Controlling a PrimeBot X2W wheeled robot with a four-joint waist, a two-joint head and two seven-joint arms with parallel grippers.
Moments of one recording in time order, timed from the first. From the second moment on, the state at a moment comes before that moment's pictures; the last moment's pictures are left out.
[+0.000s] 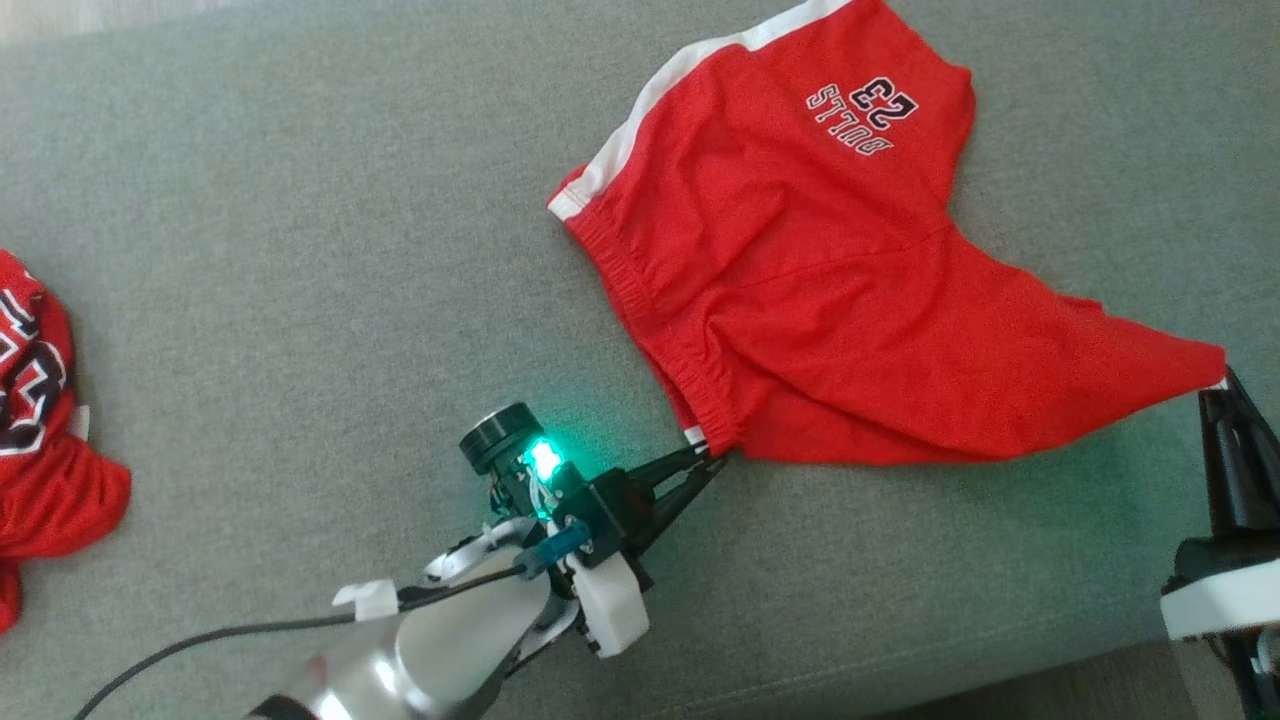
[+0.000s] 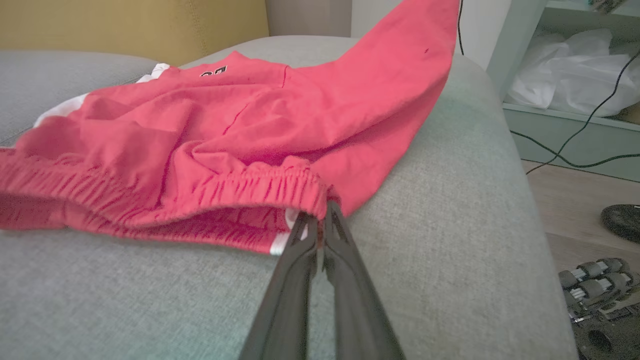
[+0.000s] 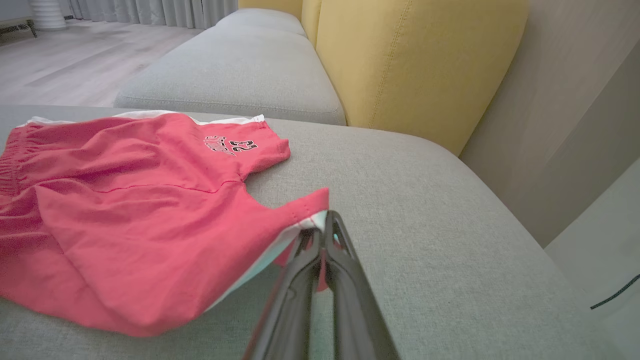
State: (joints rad) left arm -0.62 0.15 -1.08 0.63 -0.28 -0.13 -0.26; right arm 0.11 -0.29 -0.10 -0.06 0.18 0.12 -0.10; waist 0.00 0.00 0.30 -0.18
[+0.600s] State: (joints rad) left arm -0.33 0.41 -1.06 0.11 -0.47 -0.10 -0.18; right arm 0.32 -0.34 -0.20 -0.20 0.25 0.12 0.01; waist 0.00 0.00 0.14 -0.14
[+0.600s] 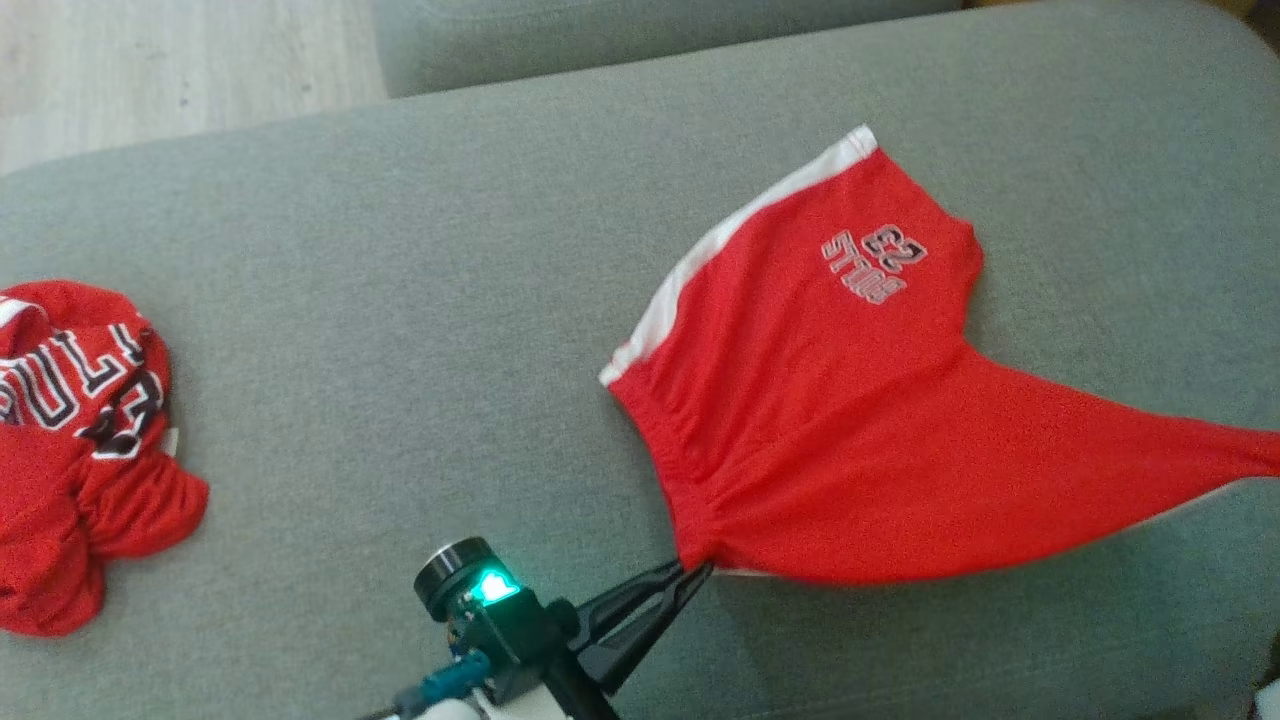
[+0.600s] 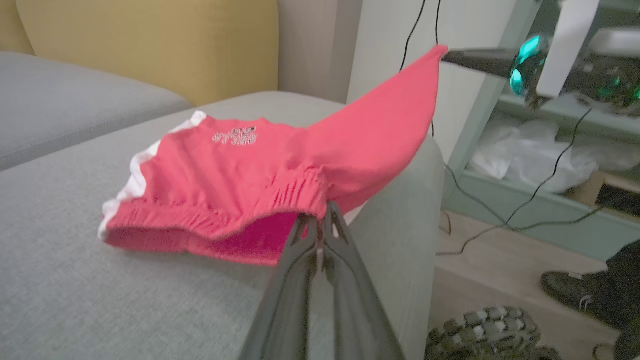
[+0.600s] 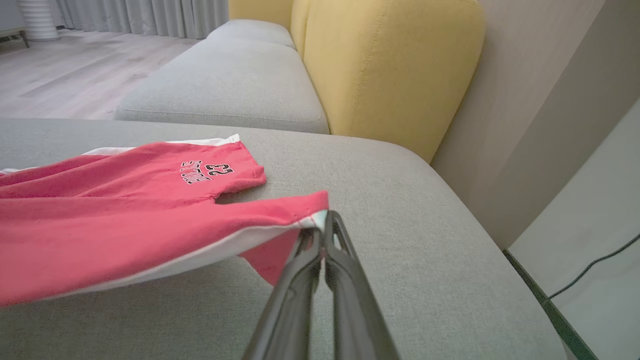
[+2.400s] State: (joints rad) left arm -0.54 0.12 -0.86 0.39 -0.62 0.07 -0.25; right arm -0.65 -0.61 0.42 0.71 0.65 0.12 0.03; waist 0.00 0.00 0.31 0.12
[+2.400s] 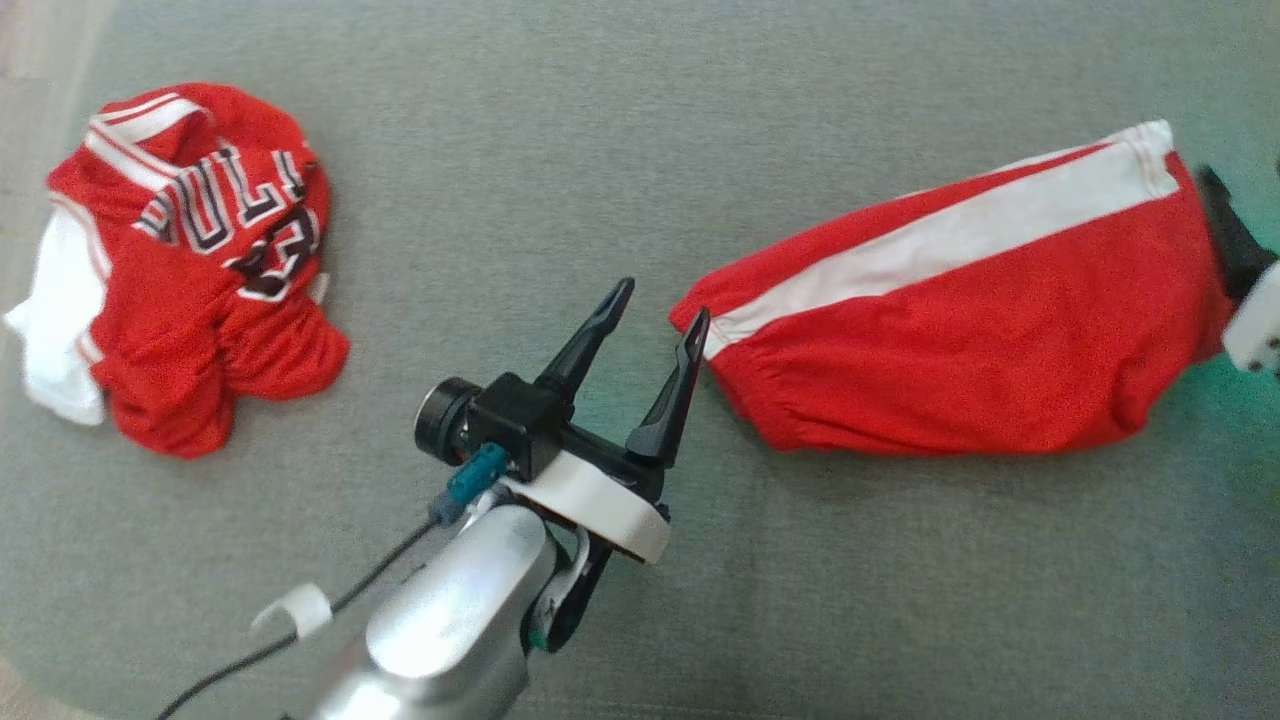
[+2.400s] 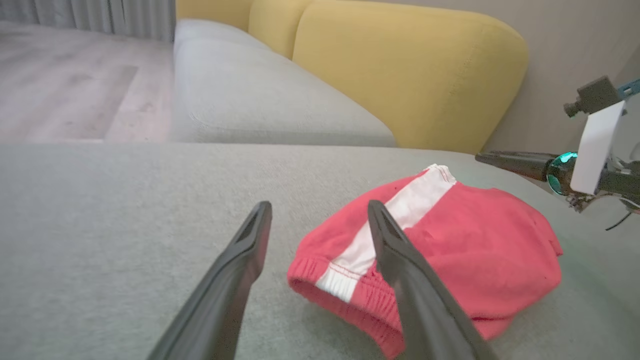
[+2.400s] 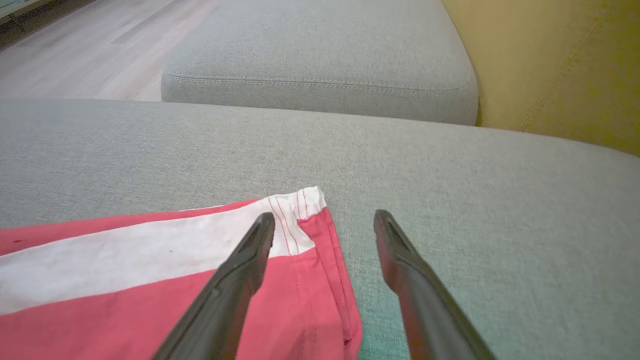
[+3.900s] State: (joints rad) left arm -0.20 0.10 -0.59 0.09 -0.24 0.10 -0.26; right arm -0.47 -0.68 0.43 0.42 0.98 0.12 -0.05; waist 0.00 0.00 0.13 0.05
